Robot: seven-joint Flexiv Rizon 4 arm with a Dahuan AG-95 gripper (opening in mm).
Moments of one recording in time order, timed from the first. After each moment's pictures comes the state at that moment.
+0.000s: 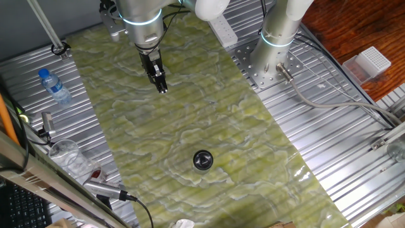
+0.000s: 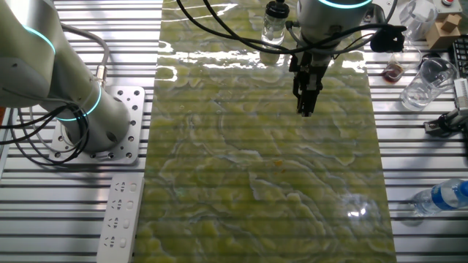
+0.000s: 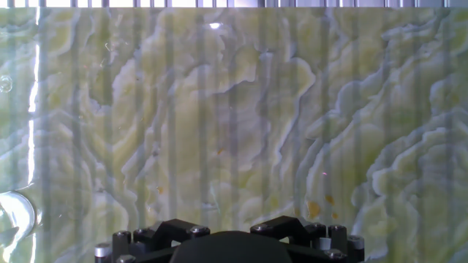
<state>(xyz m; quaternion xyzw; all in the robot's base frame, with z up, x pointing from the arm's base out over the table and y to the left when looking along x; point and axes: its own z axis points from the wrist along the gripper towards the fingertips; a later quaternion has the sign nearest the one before) 0.500 0.000 0.170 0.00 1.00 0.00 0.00</state>
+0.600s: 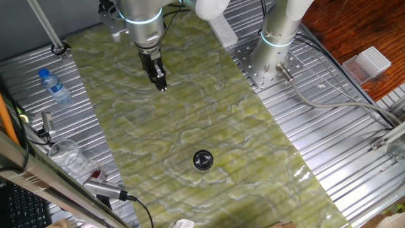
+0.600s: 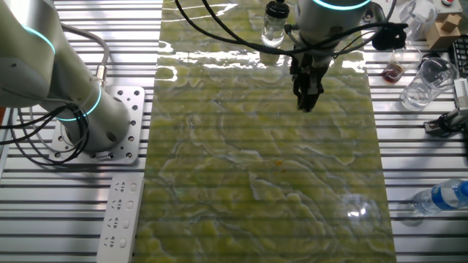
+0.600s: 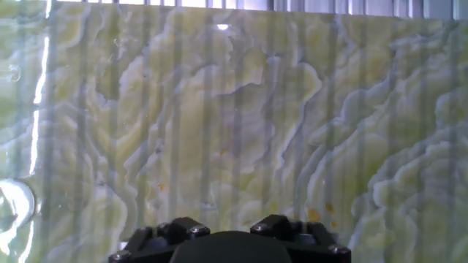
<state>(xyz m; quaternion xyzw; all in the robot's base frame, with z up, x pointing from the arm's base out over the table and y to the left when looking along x) 0.499 0.000 0.170 -0.08 1.00 0.01 0.01</state>
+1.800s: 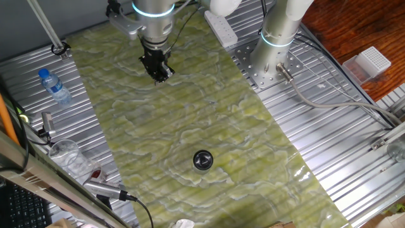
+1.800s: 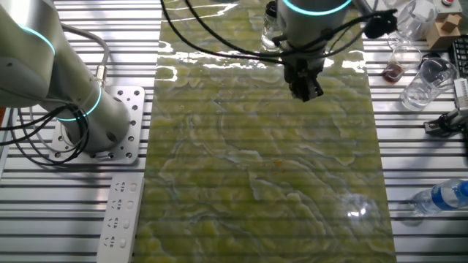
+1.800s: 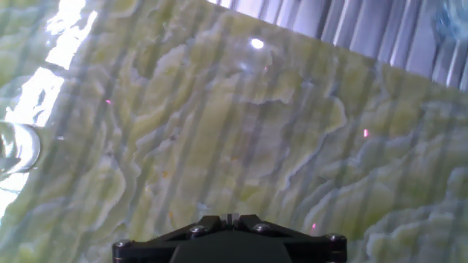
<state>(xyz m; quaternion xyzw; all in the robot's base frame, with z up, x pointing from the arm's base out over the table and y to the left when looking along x) 0.496 0.002 0.178 -0.20 0.98 0.00 0.07</state>
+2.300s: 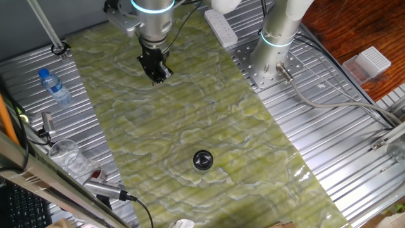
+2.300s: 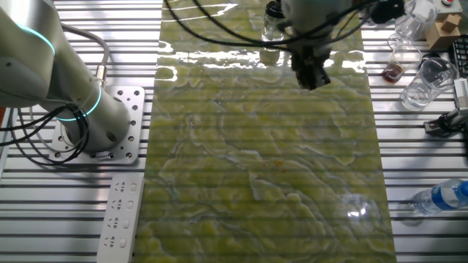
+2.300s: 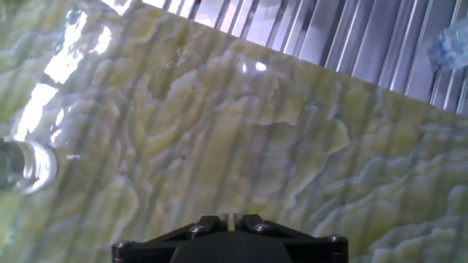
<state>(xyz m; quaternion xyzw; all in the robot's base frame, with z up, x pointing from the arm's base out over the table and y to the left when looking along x) 0.513 0.021 0.187 -0.15 0.99 0.01 0.05</state>
